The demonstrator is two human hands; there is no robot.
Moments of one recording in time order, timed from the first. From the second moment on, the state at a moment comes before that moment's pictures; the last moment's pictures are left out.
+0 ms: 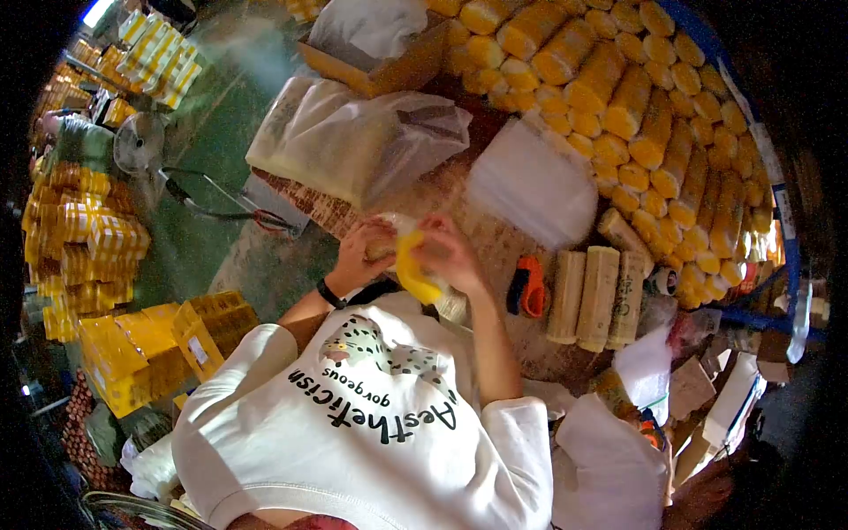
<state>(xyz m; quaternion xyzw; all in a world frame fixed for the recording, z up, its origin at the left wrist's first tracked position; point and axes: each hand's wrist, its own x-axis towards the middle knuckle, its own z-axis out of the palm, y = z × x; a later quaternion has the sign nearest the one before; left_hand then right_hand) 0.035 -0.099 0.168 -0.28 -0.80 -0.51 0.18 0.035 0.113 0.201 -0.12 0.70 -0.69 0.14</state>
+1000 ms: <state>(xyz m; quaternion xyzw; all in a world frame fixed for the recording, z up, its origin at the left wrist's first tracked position) 0.047 -0.104 0.135 -0.25 -0.81 -0.53 0.12 0.016 0.055 0.153 0.12 0.85 -0.52 0.01</state>
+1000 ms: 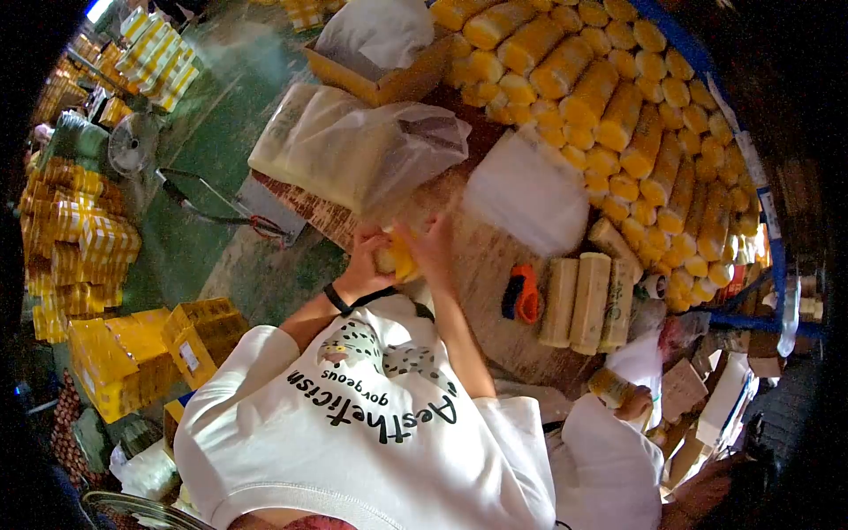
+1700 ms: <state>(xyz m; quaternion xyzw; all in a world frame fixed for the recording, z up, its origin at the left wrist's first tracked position) 0.016 -0.125 0.179 -0.42 -0.79 -0.44 0.06 0.090 0.076 0.221 -0.30 0.86 -0.34 -0.24</state>
